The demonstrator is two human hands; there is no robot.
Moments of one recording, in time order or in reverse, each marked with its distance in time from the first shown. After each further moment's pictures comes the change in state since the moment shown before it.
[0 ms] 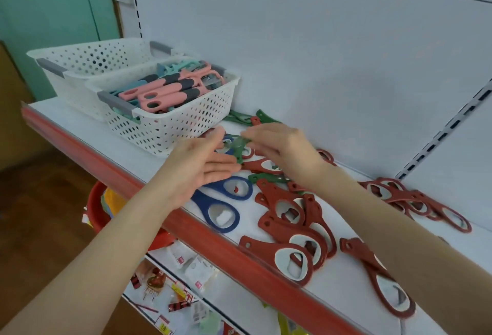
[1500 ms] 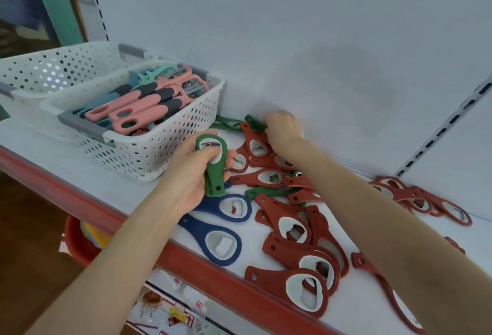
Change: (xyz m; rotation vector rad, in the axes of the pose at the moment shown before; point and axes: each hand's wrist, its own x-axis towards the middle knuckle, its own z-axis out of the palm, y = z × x) left_hand 0.048 -0.001 0.006 -0.212 0.011 0.009; right_hand 0.030 0.081 0.032 -0.494 -0.388 0.880
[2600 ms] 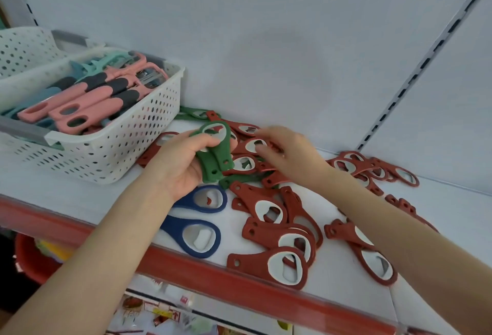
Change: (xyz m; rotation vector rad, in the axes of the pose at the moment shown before) left_hand 0.009 -0.002 0.020 -0.070 -0.270 -0.231; right_hand -0.108 0.034 -0.028 0.498 0.057 -0.165
